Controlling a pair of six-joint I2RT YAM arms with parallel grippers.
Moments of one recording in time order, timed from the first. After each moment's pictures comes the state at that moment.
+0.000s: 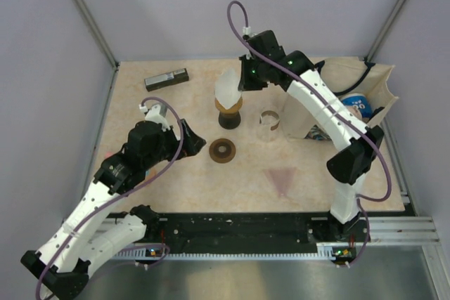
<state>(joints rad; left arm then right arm) -0.56 0.75 0.90 -0.66 -0.01 -0.71 0.66 1.87 2.09 -0.96 0.01 0.44</state>
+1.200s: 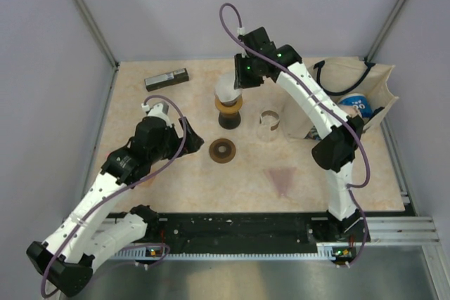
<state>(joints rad) -0.52 0.83 0.89 -0.68 -0.05 -0.71 0.61 2.07 2.28 -1.04 -0.03 0.40</state>
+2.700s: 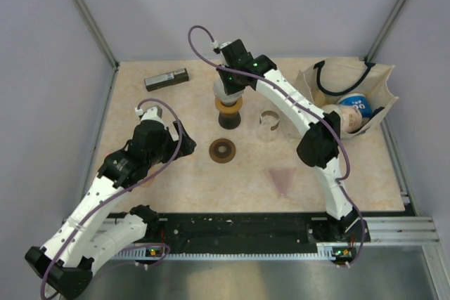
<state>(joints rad) -0.51 0.80 0.89 -0.77 -0.14 -0.72 0.69 2.22 2.34 -0.92 0.07 0.15</state>
